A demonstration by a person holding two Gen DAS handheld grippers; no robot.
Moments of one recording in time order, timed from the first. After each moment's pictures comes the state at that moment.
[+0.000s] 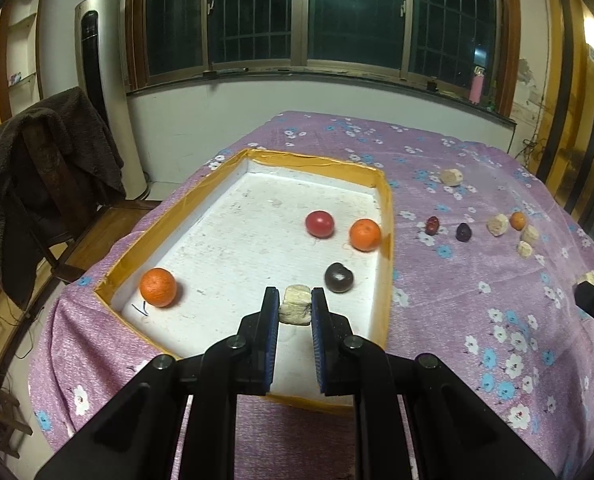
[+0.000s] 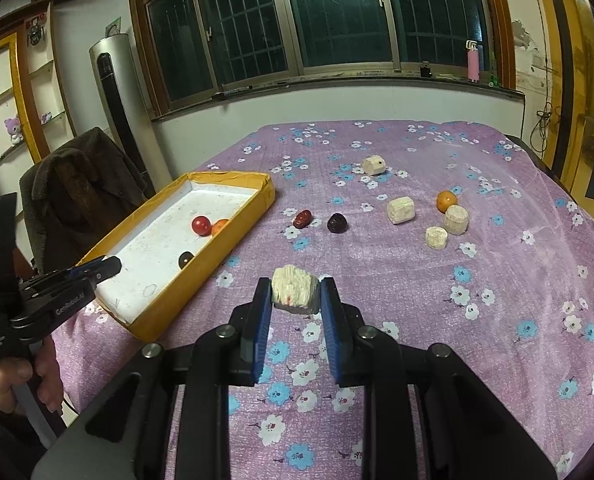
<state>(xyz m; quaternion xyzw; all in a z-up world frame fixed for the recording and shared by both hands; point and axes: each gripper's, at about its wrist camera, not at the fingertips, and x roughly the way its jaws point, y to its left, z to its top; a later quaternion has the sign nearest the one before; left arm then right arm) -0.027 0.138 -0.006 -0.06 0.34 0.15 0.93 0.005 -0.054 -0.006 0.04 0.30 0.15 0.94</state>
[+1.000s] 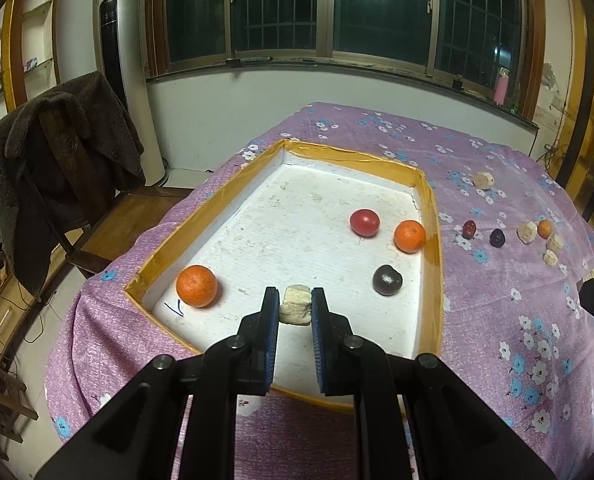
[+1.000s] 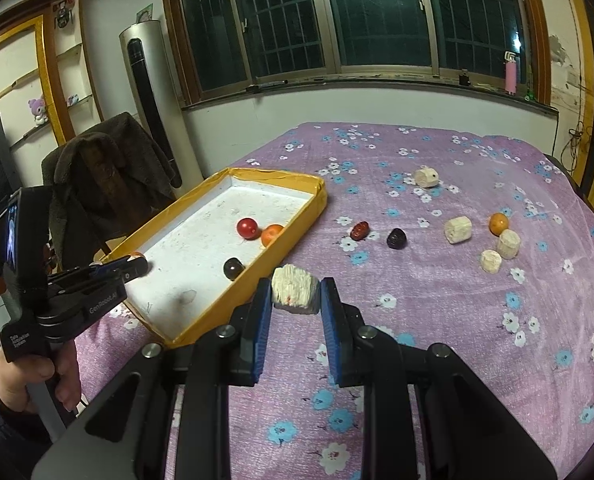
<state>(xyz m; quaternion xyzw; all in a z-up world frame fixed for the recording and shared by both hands) -0.027 0.175 -0.007 -0.07 0.35 0.18 0.92 0.018 -0.001 0.003 0.01 0.30 0.20 0.93</state>
